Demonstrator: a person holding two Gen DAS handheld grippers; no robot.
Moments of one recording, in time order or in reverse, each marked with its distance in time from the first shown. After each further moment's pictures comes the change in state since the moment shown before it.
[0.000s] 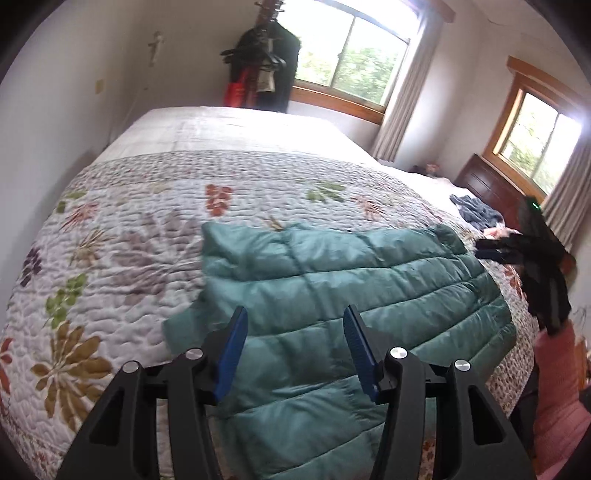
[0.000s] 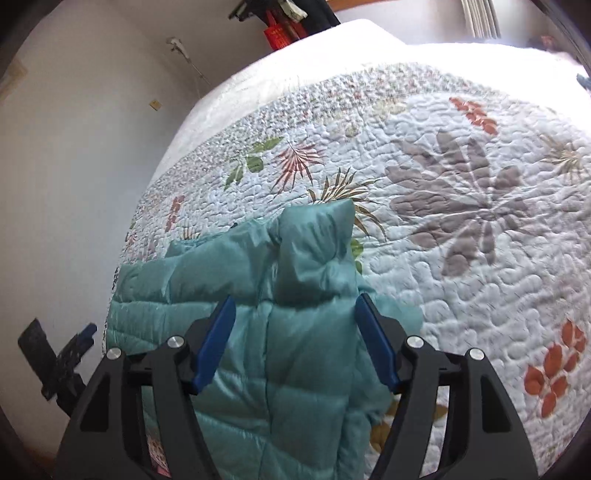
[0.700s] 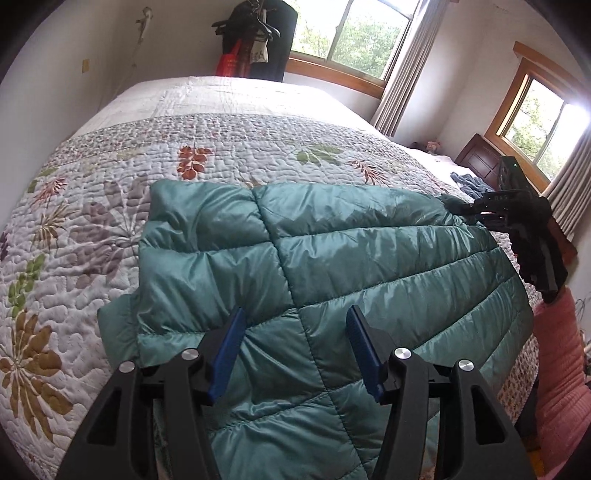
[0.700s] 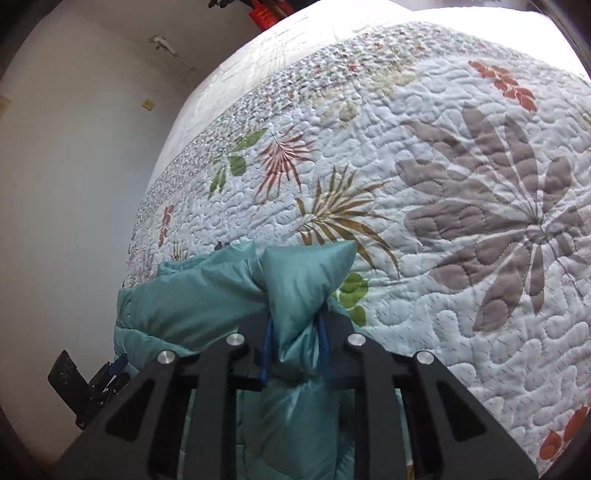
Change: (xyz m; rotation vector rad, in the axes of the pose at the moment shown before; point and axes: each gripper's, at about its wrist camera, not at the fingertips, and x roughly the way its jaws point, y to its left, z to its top) left arm 0.053 -0.005 -0.013 -0.030 0.097 0.013; right arm 0.056 -0.031 0.041 0.081 0.086 0.079
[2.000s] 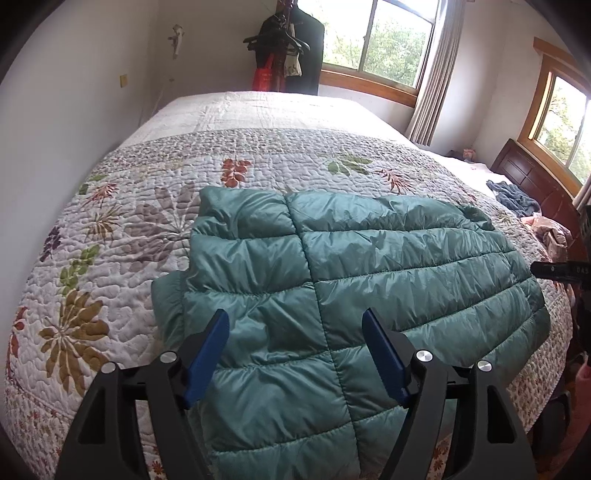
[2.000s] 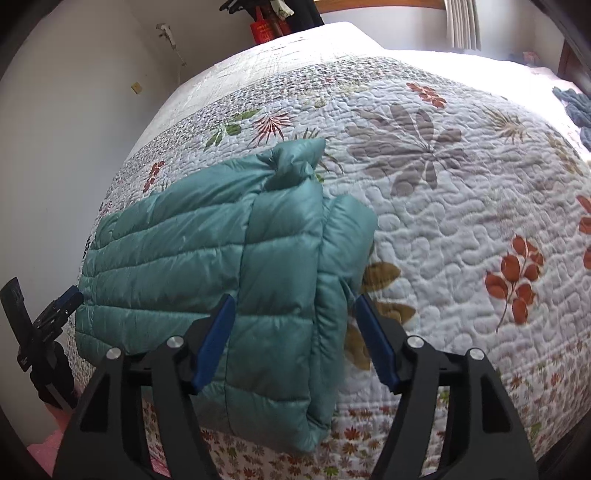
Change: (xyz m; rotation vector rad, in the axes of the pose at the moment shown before) left arm -0.042 -0.021 -0.016 -0.025 -0.054 0.191; right arm -0.087 0.034 -0.143 -0.121 -0.104 -0.252
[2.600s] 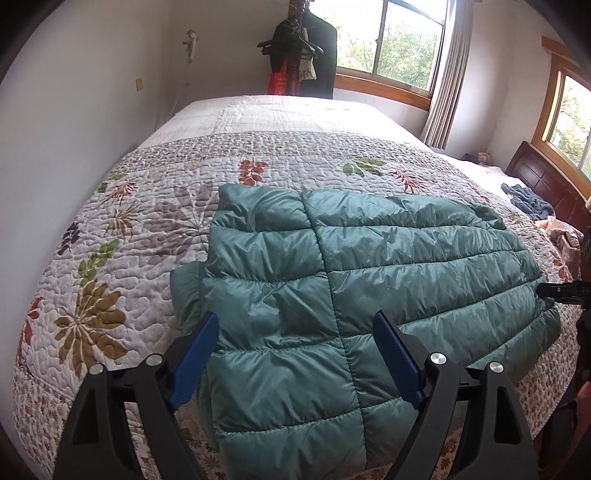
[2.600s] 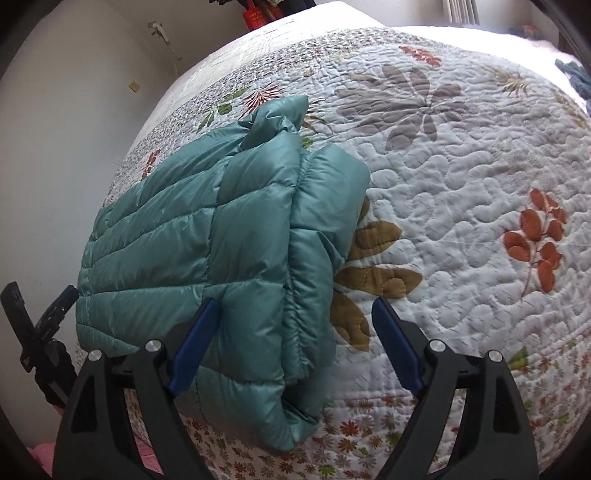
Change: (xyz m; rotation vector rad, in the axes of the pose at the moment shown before) left arm -0.003 -0.001 -0.008 -0.017 -0.007 0.062; right arm 0.028 -0.024 -0.017 0.056 0.057 0.080
